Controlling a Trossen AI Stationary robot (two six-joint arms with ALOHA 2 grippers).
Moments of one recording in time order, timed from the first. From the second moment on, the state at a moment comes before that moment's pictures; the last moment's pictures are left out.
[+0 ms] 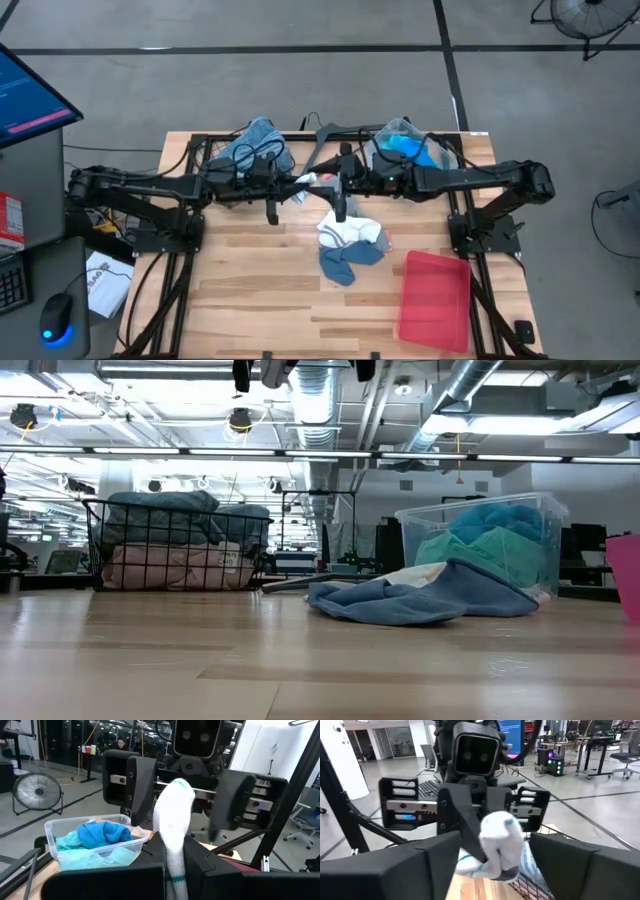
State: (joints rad) left arm 0.01 1.14 0.82 0.35 -0.11 -0.19; right arm -0.01 1.49 1.22 0.22 0.07 0.08
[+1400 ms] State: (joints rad) left arm -0.01 1.15 0.82 0.19 0.00 -0.20; right arm 0.42 1.15 1.22 -1.06 0.22 1.01
